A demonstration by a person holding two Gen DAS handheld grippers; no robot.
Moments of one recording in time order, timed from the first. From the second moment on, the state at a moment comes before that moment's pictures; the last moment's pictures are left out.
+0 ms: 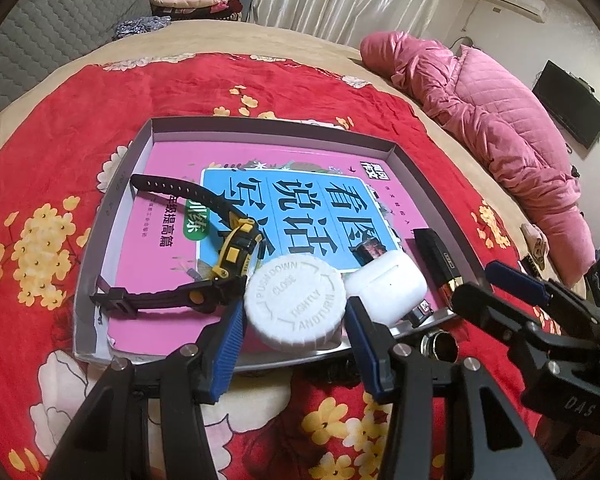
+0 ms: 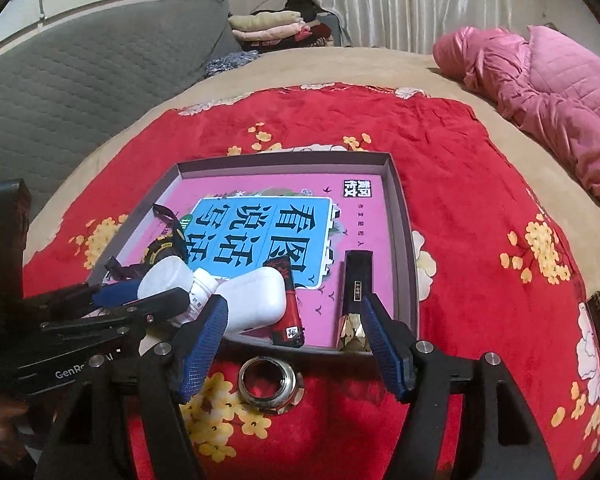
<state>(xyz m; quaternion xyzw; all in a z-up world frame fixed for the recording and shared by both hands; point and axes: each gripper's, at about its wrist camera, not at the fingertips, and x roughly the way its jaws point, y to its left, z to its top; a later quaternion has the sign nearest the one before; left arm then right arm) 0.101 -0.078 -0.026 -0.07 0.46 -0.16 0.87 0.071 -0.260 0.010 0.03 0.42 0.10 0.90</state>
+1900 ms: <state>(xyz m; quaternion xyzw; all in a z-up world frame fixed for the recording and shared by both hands) 0.035 -0.081 0.005 -0.02 0.47 -0.17 0.87 0.016 -0.260 0.008 0.02 0.40 0.08 0.91</state>
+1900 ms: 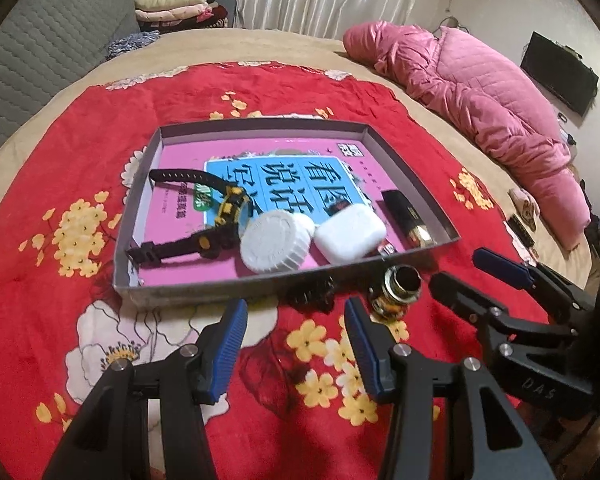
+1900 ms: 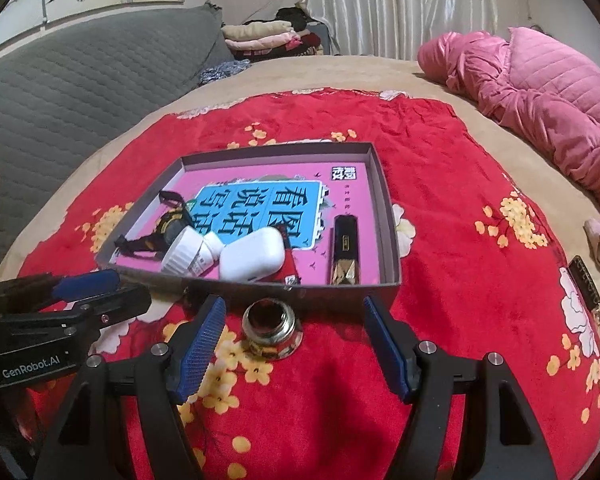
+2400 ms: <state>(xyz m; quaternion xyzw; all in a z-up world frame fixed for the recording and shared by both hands) 0.021 -0.084 -0.001 -0.01 0.49 -0.16 0.85 -0.003 -0.253 -0.007 -0.02 0.42 0.08 0.90</state>
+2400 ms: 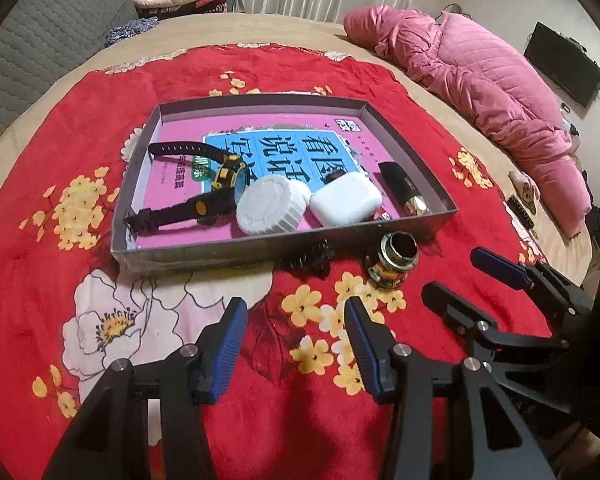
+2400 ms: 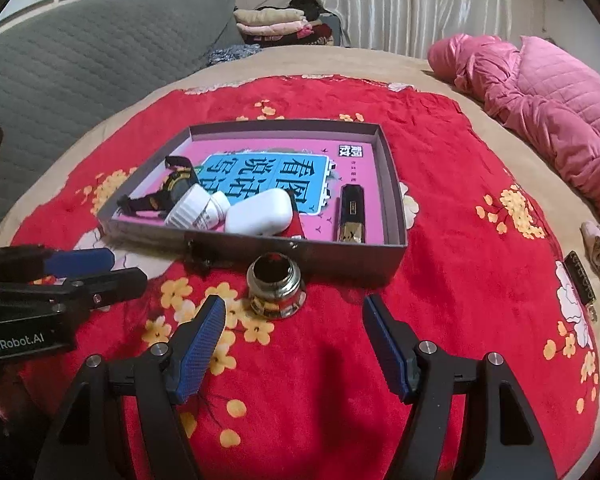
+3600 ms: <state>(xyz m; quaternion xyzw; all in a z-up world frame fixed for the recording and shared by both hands) 0.061 -0.106 -0.037 -0.06 0.52 -0.16 0.84 0.017 -0.241 -0.046 -0.01 0.44 0.09 0.89</state>
